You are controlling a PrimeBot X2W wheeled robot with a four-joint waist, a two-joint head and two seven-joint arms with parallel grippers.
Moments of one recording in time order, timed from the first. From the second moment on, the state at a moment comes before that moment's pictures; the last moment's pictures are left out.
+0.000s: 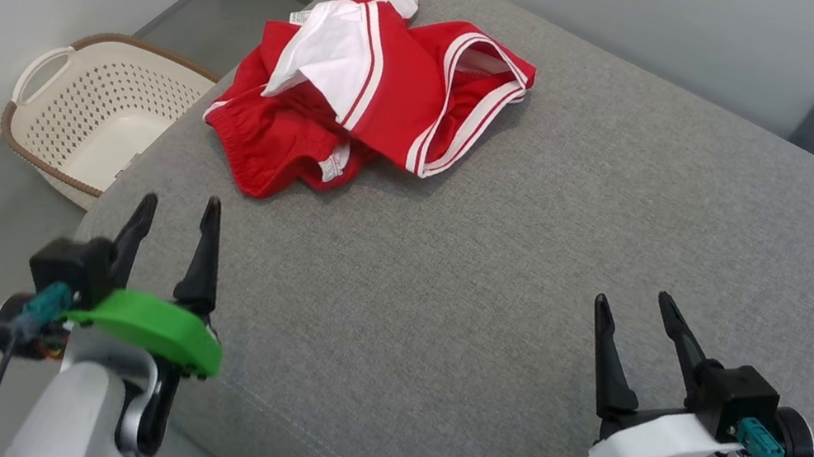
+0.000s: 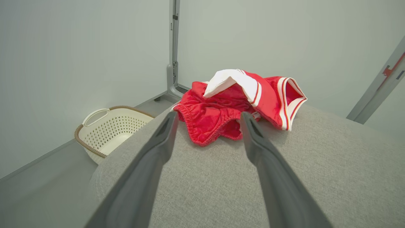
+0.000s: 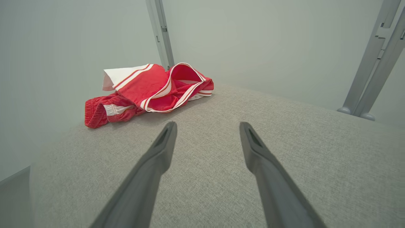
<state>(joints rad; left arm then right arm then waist) -0.25 0.05 -0.11 0.37 -0.33 -0.06 -0.20 -0.13 -0.05 0.11 0.22 0.09 0.13 -0.19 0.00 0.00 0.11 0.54</state>
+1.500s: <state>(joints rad) -1.06 0.21 -0.09 1.12 -0.54 0.02 0.21 -0.15 -0.05 0.15 -0.04 -0.01 0.13 -0.06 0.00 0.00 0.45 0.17</state>
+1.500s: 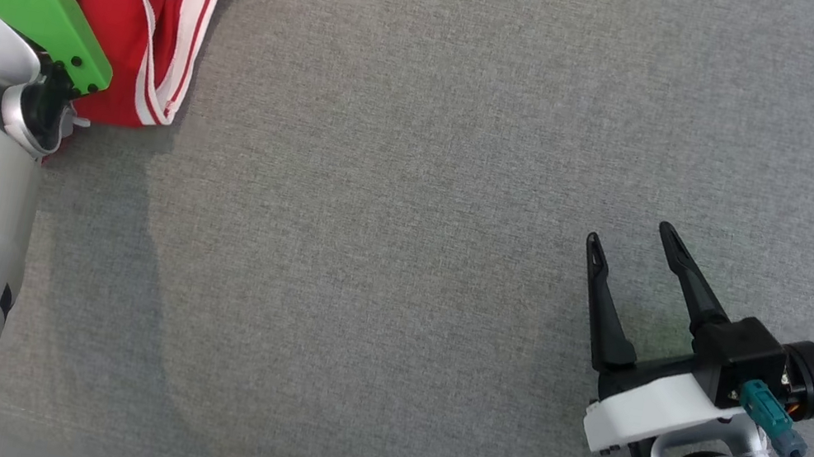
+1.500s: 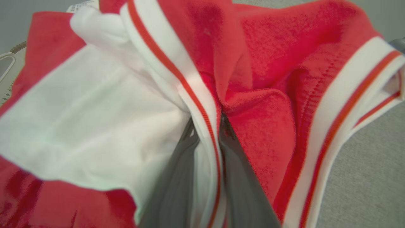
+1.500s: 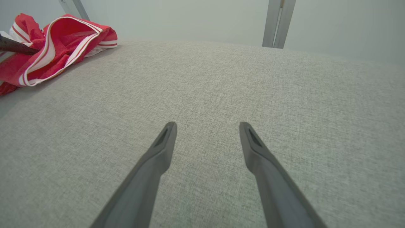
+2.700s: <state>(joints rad) -1.02 0.05 -0.50 0.68 -0.58 -0.11 0.13 -0.15 -0.05 0.17 0.14 0.16 0.13 -0.19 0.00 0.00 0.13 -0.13</state>
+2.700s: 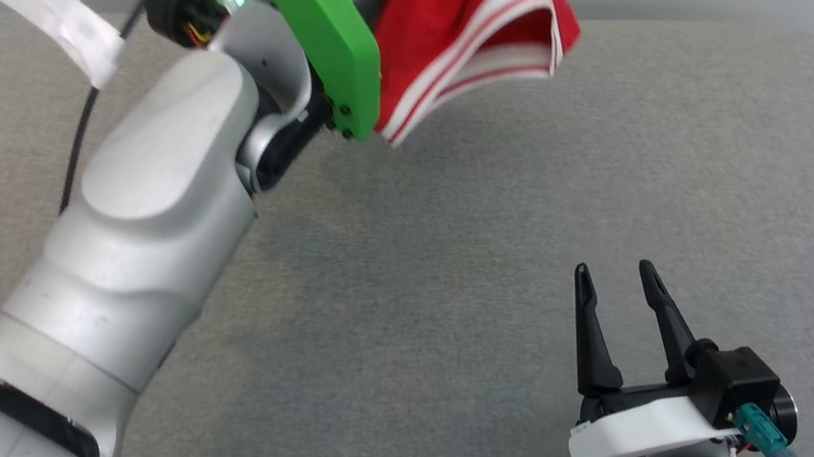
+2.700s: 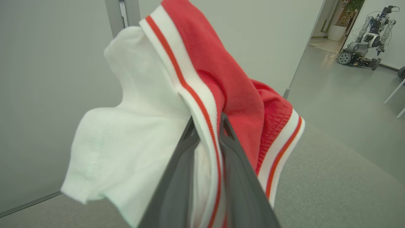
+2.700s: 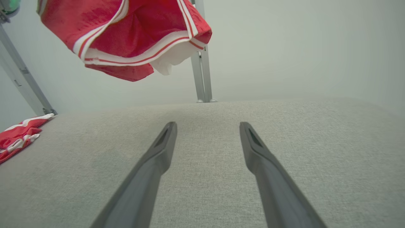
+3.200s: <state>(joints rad) -0.76 0.05 -0.68 0.79 -0.68 -0.06 0.14 -0.17 -0.05 0.17 0.17 0.18 0.13 -0.22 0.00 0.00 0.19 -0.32</state>
